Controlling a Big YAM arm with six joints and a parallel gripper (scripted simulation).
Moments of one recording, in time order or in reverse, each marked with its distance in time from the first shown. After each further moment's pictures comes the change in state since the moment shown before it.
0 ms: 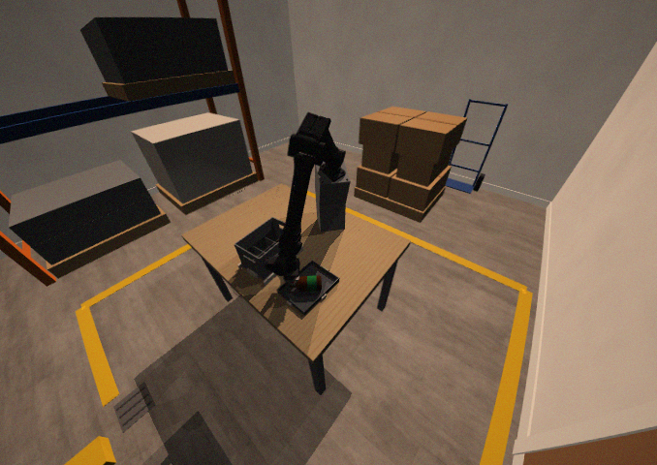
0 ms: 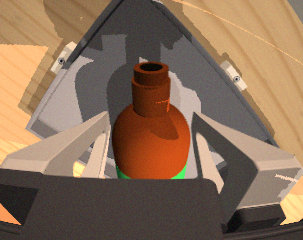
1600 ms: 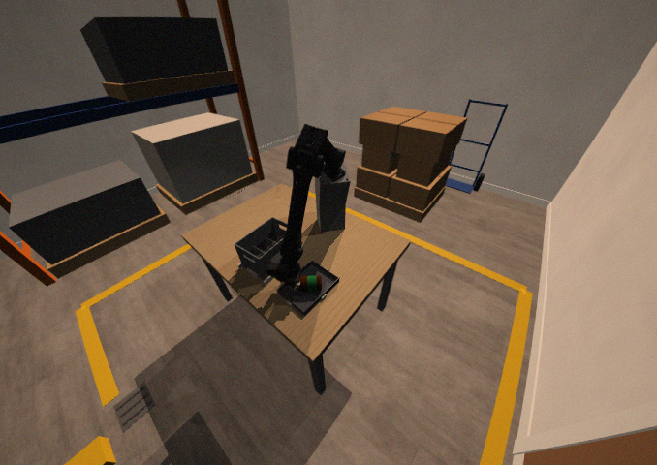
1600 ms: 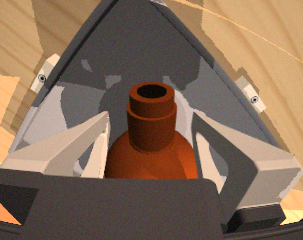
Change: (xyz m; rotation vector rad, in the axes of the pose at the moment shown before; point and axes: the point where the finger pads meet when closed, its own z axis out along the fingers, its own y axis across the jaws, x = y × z) arm 0.000 0.000 0.039 -0.001 0.000 0.000
